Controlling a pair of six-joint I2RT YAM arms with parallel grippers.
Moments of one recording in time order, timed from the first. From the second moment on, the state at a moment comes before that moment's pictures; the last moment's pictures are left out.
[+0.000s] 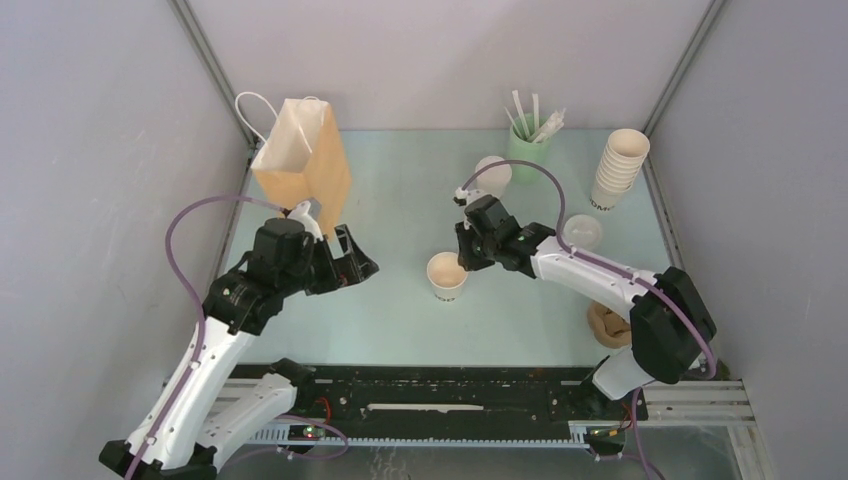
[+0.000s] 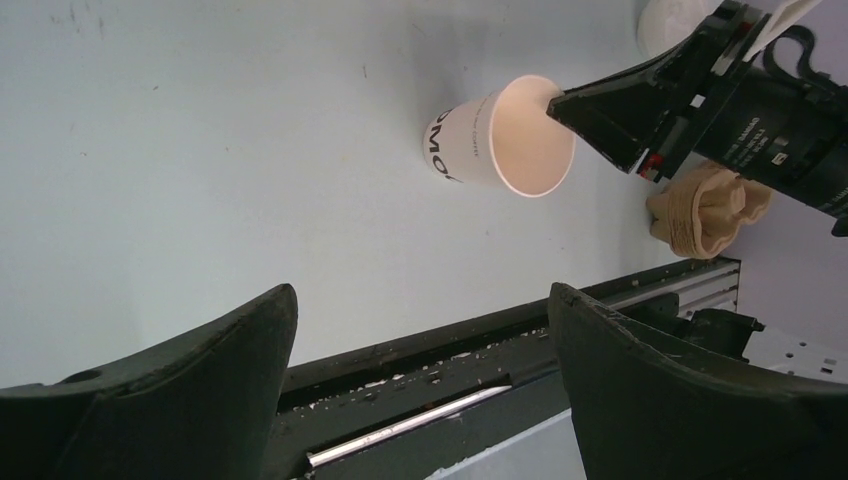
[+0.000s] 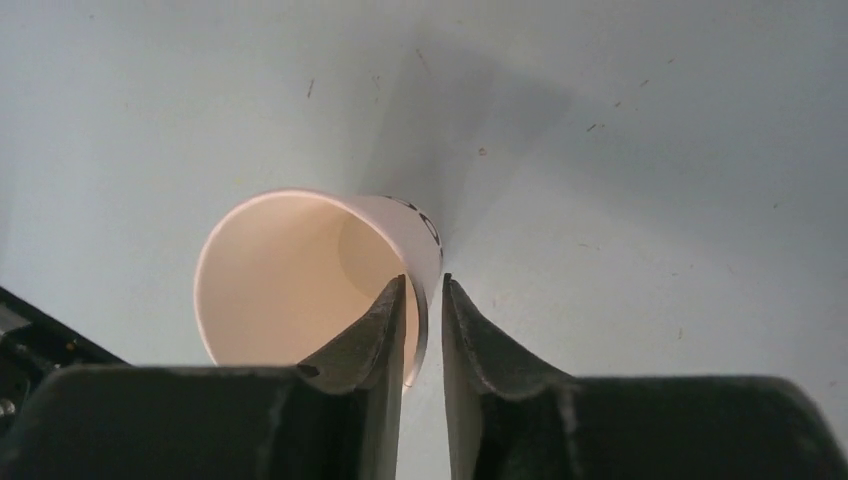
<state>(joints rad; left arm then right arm) -0.42 0.78 1.00 -0.88 0.12 -0.64 0.74 1.53 1.08 -0.39 0.03 0.36</state>
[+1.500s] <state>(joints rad) -0.42 1.05 1.11 -0.93 0.12 -0.50 -0.15 1.78 1.27 -0.66 0.16 0.38</state>
